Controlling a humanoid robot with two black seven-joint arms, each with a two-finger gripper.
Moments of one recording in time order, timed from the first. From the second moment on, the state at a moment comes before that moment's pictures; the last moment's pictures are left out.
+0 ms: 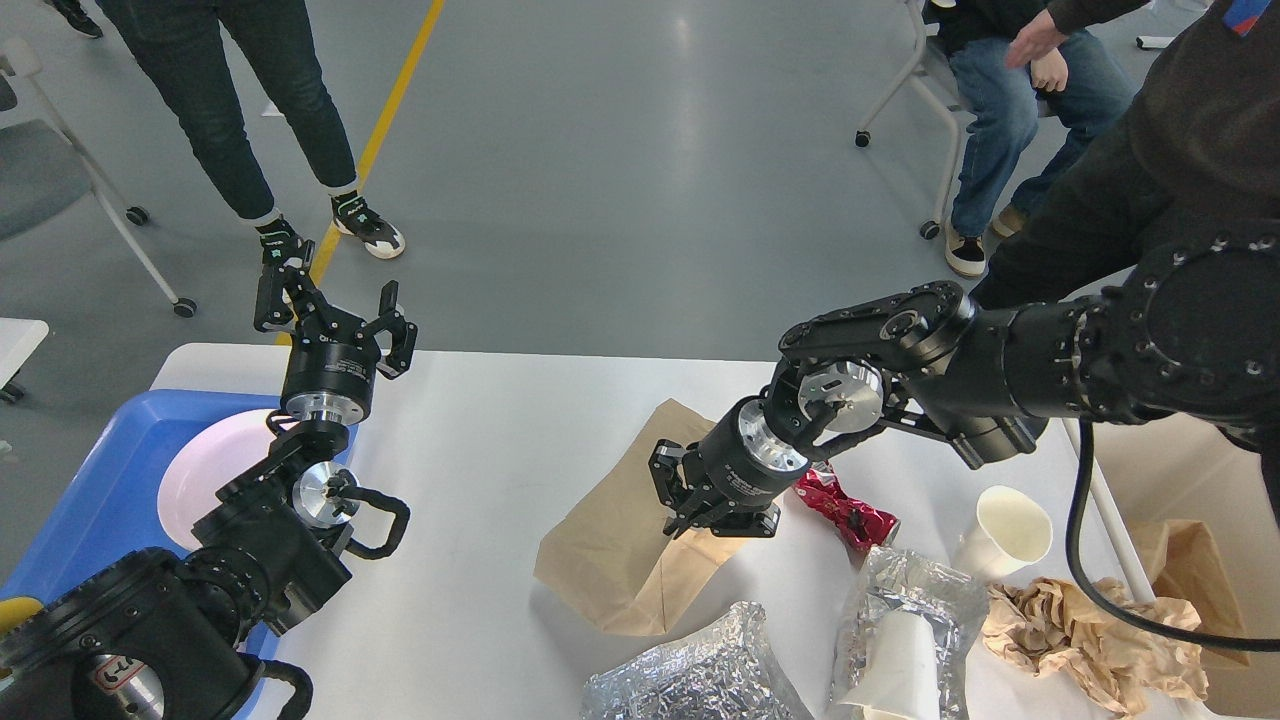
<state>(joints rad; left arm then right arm) -0.86 -0.05 -0.72 0.02 -0.12 -0.58 -0.67 1.57 0.01 -0.81 1.02 0.45 0.45 -0.35</state>
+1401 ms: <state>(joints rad) -0.86 -0.05 -0.72 0.02 -0.12 -0.58 -0.67 2.29 -0.36 -1.51 1.01 0.03 0.96 -0.35</state>
